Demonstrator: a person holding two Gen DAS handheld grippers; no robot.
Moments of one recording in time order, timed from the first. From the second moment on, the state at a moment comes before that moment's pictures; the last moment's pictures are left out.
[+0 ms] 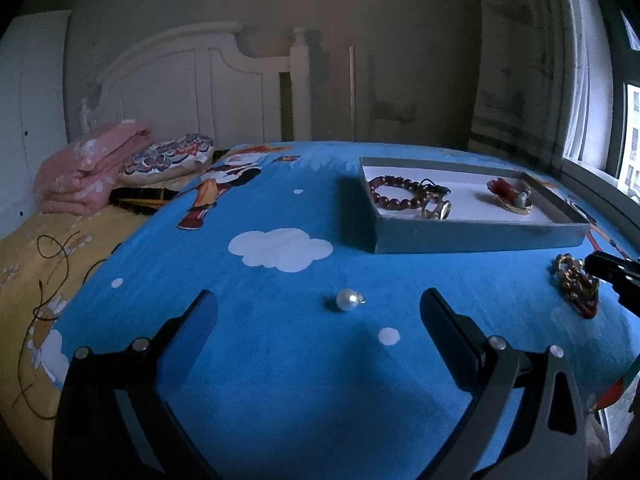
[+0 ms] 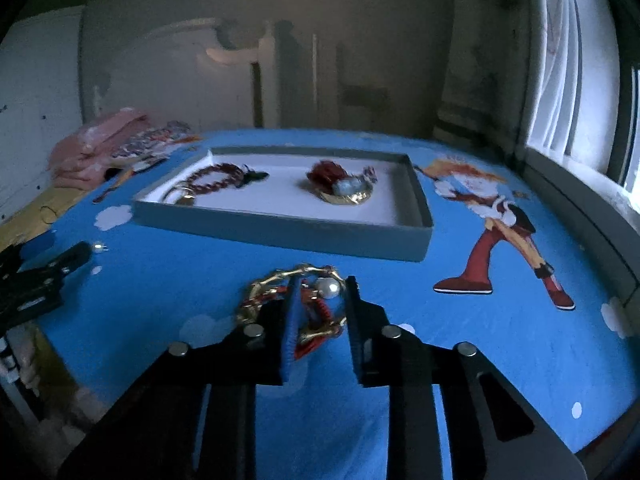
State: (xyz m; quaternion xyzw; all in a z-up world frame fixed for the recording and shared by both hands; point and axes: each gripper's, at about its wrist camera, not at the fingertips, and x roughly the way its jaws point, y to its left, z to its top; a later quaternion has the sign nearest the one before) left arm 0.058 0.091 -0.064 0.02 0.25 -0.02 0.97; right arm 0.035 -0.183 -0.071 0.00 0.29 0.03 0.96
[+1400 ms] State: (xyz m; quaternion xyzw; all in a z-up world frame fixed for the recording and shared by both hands) left arm 0.080 0.085 -0.068 0.00 0.31 -0.01 0.95; right arm 0.088 -0.164 -0.074 0.07 0.35 0.01 0.93
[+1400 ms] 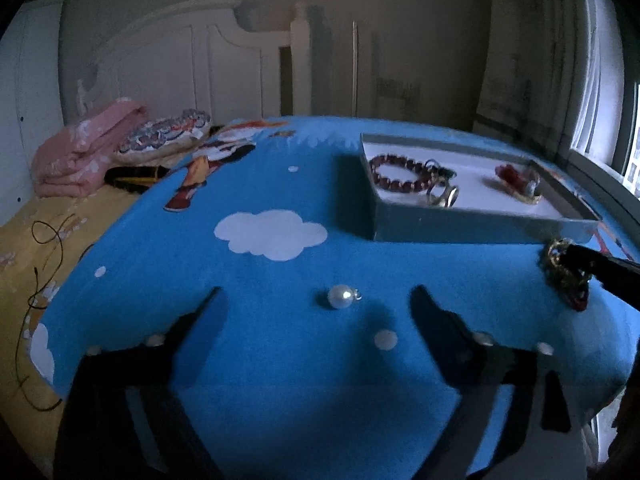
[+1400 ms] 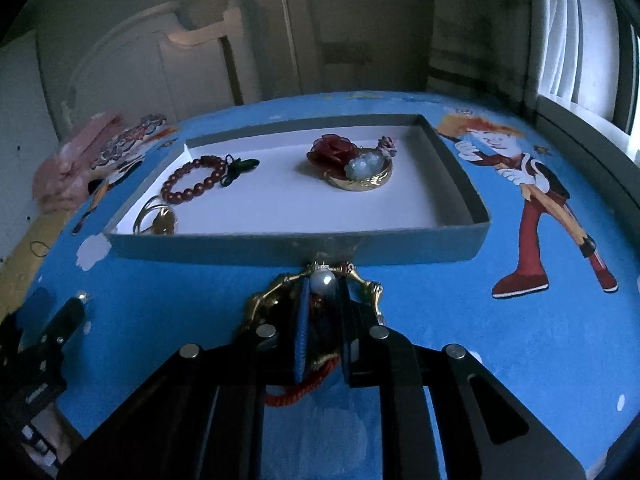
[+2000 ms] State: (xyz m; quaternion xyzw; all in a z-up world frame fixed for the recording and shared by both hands) left arm 0.079 0.052 -0.073 0.07 0.30 -0.03 0.95; right arm 0.044 -0.162 -0.068 0.05 0.29 0.05 0.96
